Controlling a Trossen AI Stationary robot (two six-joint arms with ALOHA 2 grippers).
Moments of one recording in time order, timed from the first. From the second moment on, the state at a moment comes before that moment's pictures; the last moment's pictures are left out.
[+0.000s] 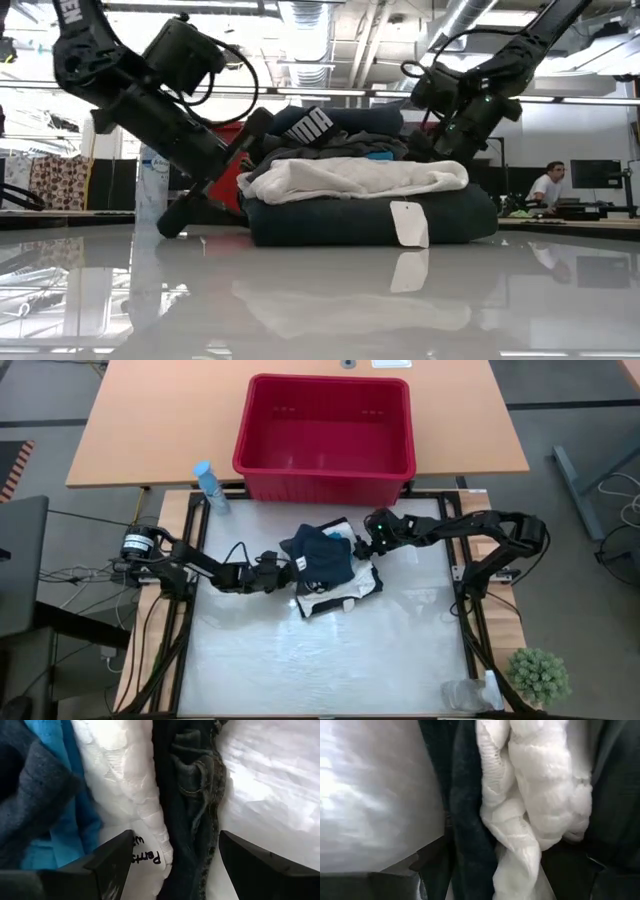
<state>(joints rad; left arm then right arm) 0.00 1.70 0.48 0.64 -0.43 -1.53 -0.42 1.51 0.71 -0.10 -0.15 0.74</state>
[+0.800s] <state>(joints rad) 0.06 1.79 0.61 0.48 -0.25 -1.44 -0.35 1.72 0.69 0.19 -0.23 0.92</state>
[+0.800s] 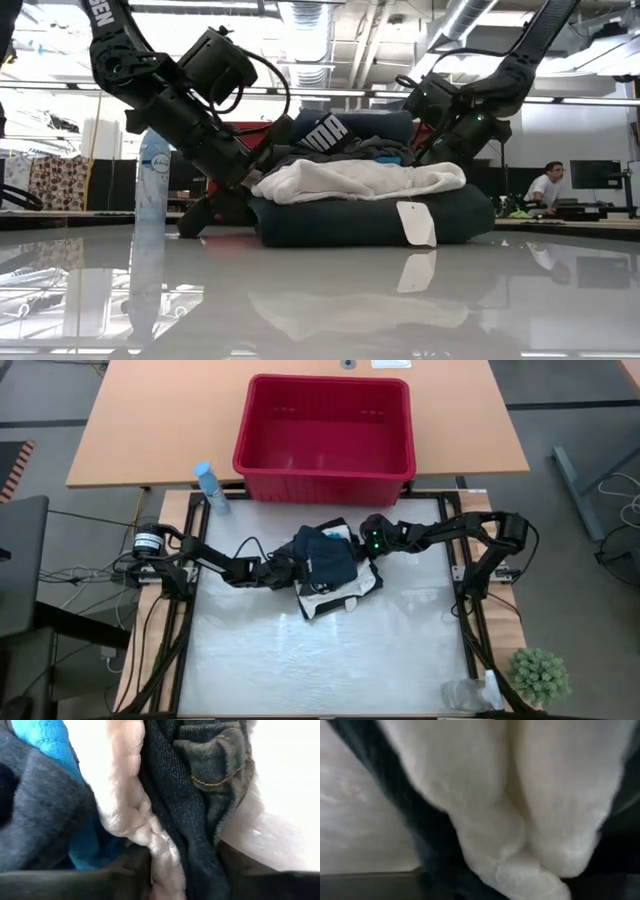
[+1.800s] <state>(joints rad) 0.17 1.57 0.81 0.14 -0.05 -1.52 -0.39 1.54 0.95 -0.17 -0.30 0.80</state>
